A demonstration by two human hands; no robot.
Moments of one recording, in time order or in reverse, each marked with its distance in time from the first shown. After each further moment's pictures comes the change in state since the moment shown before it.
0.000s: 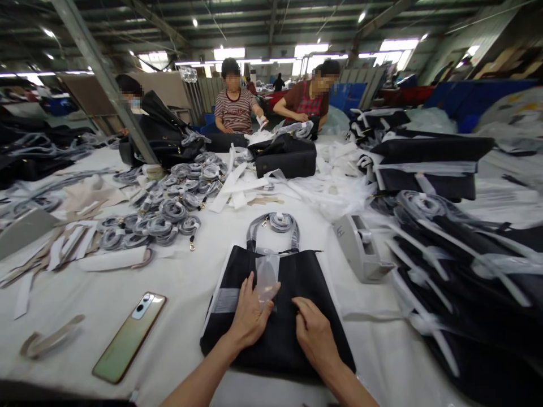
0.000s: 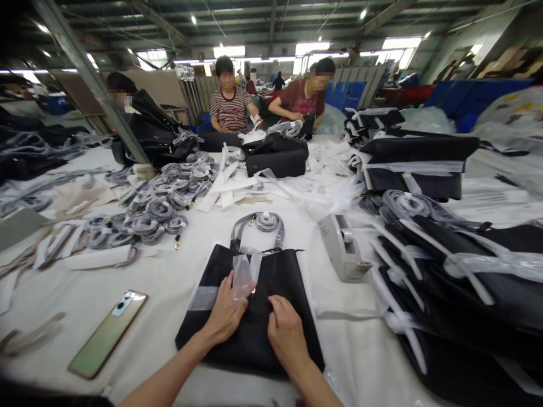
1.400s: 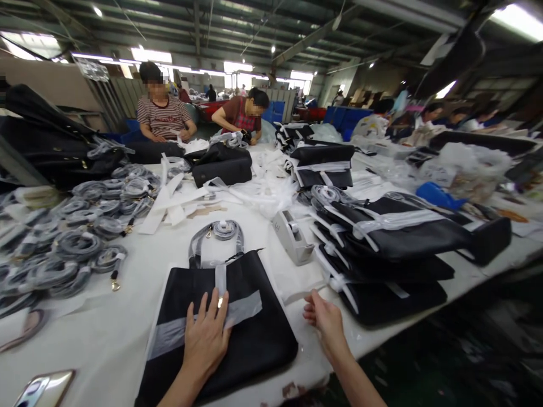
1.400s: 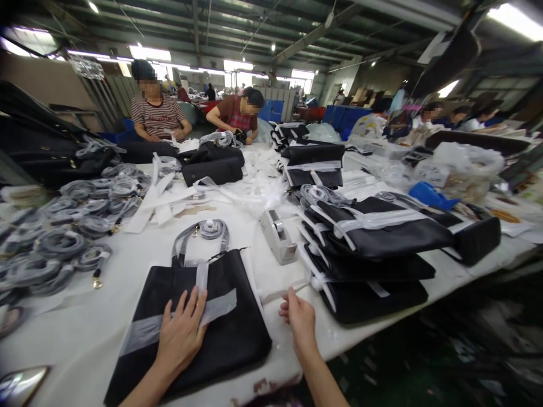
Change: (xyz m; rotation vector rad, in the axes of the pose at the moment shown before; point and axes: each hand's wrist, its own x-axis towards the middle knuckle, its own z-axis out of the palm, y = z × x) left_hand -0.010 -0.006 0.034 0.725 0.014 0.217; right_hand -0.031 0.042 -0.103 0.609 0.515 1.212
